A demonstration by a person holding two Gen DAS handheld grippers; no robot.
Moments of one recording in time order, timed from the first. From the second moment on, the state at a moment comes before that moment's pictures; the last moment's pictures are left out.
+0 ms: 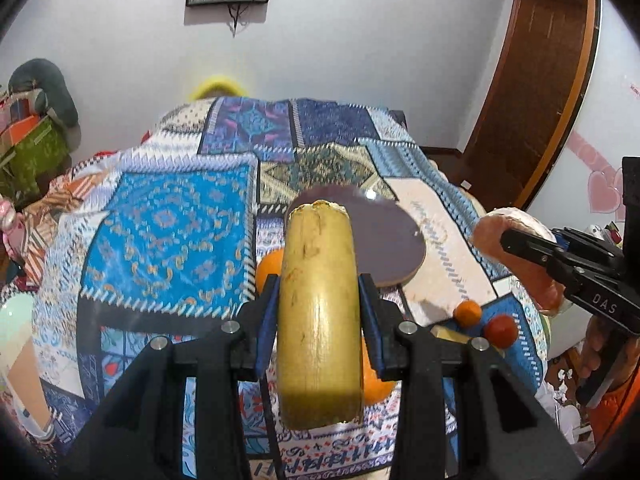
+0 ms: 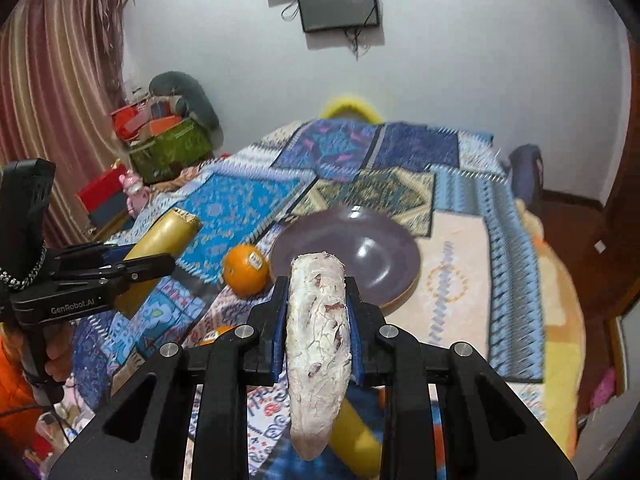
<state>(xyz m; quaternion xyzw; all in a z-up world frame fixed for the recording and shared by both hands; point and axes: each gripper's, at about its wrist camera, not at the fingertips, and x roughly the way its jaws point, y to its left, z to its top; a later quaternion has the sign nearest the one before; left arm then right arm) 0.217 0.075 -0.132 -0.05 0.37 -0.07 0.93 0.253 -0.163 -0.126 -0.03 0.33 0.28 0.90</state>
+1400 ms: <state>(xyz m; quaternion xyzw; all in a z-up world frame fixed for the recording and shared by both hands) 0.382 0.038 -0.198 -0.03 0.44 -0.05 0.90 0.377 -0.153 -0.169 -0.05 0.35 0.25 0.90</state>
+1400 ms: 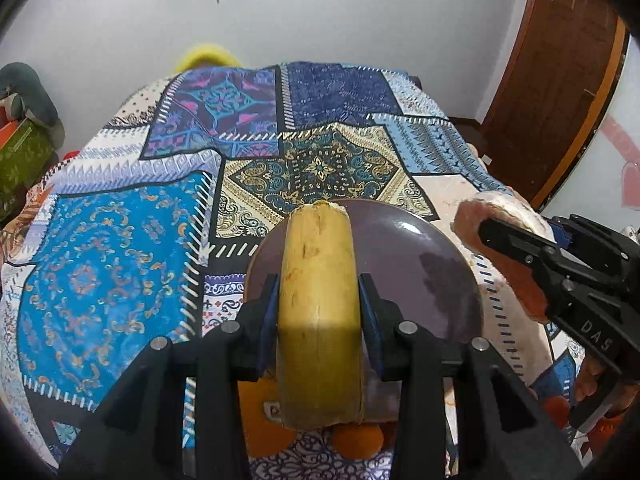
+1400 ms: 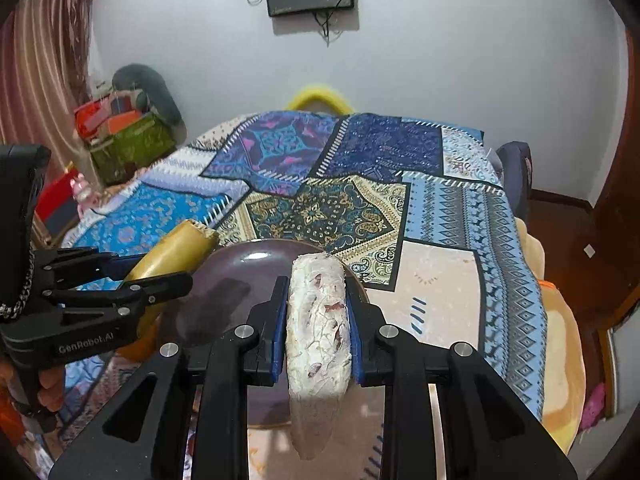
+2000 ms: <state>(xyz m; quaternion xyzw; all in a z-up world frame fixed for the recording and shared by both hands) 0.420 0.039 -0.229 -0.04 0.50 -0.04 0.87 0.412 -0.132 -0.205 -0.11 0.41 0.25 0.87</state>
